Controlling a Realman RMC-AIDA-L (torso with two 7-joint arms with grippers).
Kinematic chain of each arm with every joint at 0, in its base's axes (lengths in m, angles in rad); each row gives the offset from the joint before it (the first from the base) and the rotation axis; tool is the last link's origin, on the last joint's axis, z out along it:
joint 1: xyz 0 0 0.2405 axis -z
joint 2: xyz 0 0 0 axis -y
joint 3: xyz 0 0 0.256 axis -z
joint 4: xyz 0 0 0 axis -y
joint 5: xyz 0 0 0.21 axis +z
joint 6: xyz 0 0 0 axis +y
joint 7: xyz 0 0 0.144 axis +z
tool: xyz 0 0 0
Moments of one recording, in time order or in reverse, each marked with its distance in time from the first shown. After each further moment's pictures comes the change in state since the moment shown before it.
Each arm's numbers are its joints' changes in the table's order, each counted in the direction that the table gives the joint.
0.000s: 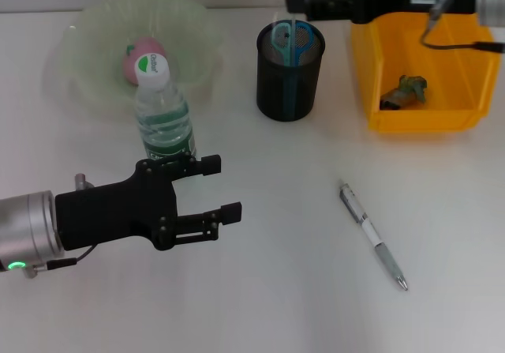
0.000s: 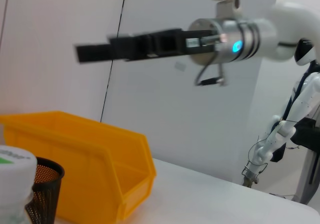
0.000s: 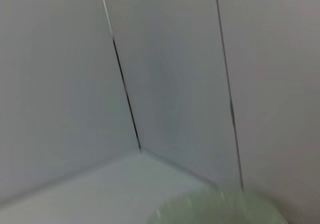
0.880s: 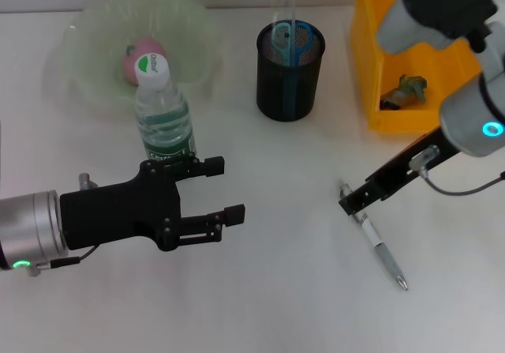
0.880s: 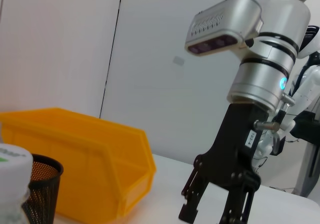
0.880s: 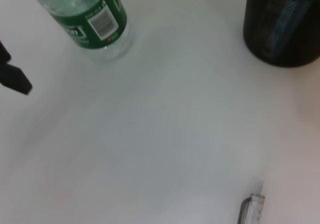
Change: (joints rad) left arm 0.006 0.002 -0.008 0.000 0.007 -0.013 0.013; right arm -0.075 -0.019 0.309 0.133 -0.667 -0.389 0.713
